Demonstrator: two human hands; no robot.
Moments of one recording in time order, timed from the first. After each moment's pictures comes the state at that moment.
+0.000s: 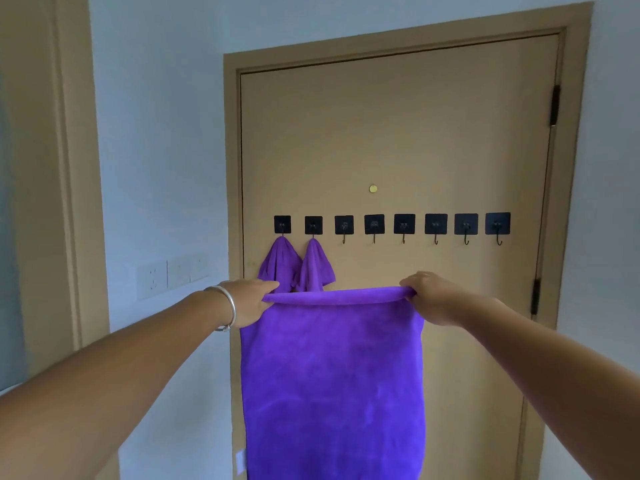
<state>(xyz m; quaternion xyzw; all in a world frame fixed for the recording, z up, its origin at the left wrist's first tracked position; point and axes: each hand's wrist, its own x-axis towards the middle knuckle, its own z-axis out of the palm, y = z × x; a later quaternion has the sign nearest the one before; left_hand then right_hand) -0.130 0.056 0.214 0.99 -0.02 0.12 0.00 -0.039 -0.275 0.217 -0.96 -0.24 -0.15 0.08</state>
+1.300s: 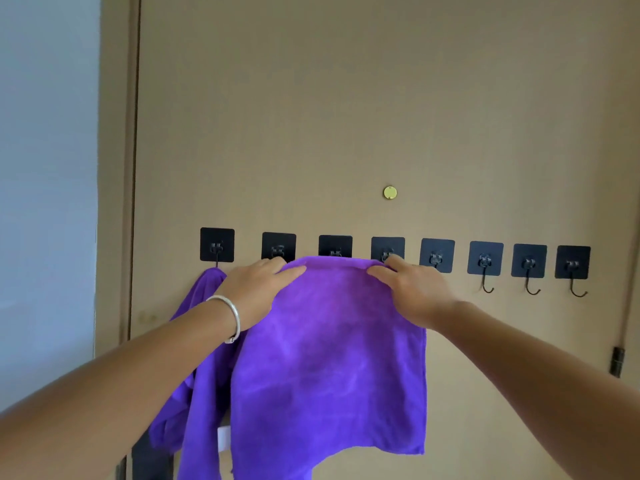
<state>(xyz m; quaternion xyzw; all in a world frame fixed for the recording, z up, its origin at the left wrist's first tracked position) 0.307 0.134 0.225 0.91 -0.20 0.36 -0.08 0.310 -0.166 0.248 -0.91 -0.19 -0.35 -0.12</state>
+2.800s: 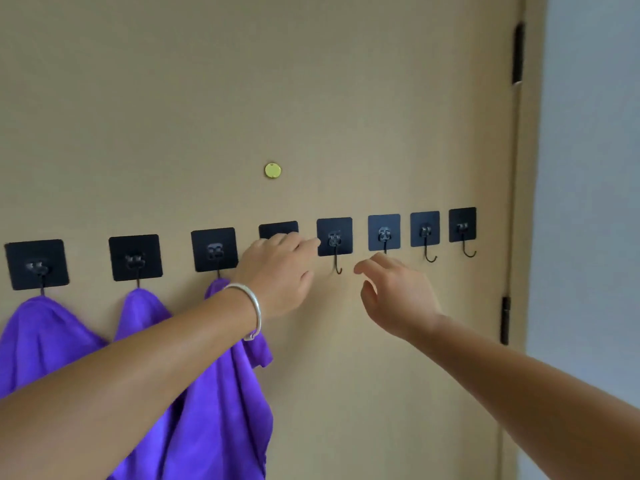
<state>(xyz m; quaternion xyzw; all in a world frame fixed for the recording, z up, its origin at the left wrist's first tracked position) 0.338 -0.066 0.254 0.85 -0.30 0.44 -0.03 0.296 -0.274 0.210 -0.89 -0.10 -0.45 0.03</state>
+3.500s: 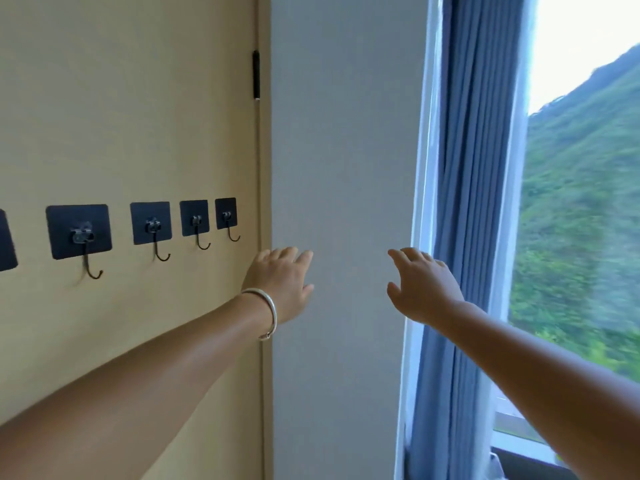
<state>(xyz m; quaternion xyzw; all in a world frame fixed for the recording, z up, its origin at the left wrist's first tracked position) 0.251 -0.288 0.215 0.70 -0.62 0.33 0.13 0.021 -0.386 0.208 -0.83 0.45 -0.30 -0.17</state>
